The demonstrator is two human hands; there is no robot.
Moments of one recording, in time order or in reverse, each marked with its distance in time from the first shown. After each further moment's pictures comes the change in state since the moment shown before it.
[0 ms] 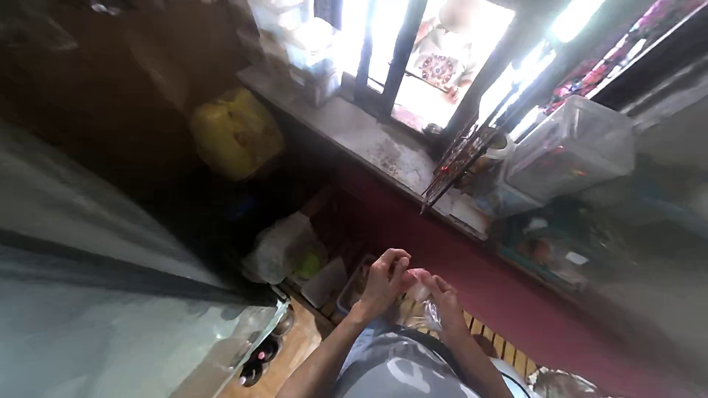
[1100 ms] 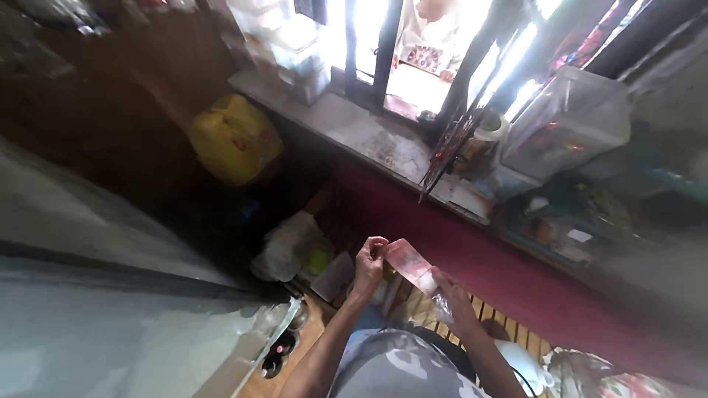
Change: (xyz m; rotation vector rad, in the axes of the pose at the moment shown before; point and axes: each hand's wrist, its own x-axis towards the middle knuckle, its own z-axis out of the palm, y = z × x) left_hand 0.000 -0.015 -0.013 -0.099 0.170 -0.282; right_hand -0.009 0.005 -0.025 -0.015 0.032 0.132
